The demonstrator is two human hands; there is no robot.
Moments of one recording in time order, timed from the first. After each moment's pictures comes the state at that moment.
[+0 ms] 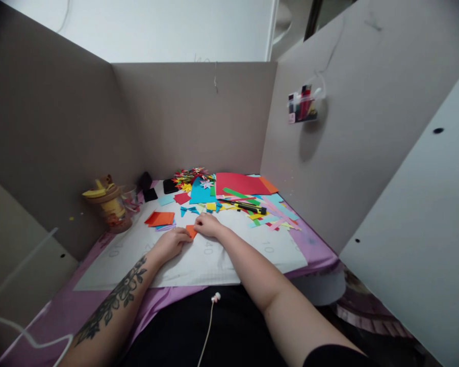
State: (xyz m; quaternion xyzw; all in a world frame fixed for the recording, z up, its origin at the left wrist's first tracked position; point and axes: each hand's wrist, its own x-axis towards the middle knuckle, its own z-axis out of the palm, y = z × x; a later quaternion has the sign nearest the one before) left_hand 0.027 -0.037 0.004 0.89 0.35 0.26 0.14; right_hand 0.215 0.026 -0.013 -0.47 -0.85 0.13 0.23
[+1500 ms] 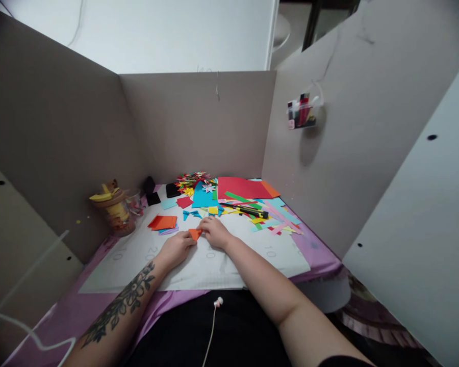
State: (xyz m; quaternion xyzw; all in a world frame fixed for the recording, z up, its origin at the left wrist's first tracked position) left_hand 0.039 -0.050 0.008 0.89 0.43 0.15 -0.01; right_hand 0.230 -0.001 -0.009 -0.36 -0.88 0.07 0.31
